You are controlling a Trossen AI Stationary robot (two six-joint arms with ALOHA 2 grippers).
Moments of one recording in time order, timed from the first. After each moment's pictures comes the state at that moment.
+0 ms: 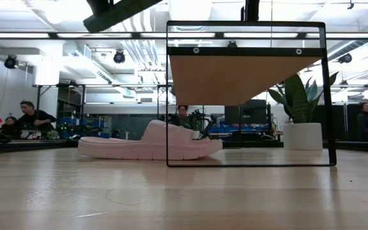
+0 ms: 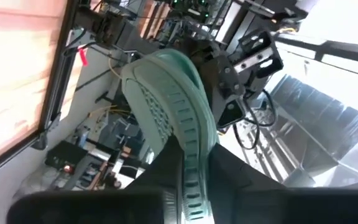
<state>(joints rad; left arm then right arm) -0.31 1.05 0.74 0.42 -0.47 -0.51 0.24 1.34 0.86 0.49 0.31 -2.02</state>
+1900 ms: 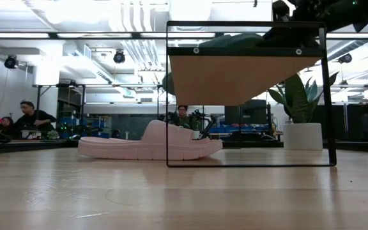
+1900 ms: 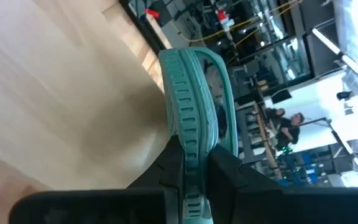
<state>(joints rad) -0.31 0.91 0.71 0.42 -0.54 0.85 -0.33 0.77 0.56 -0.04 -0.09 -1.10</state>
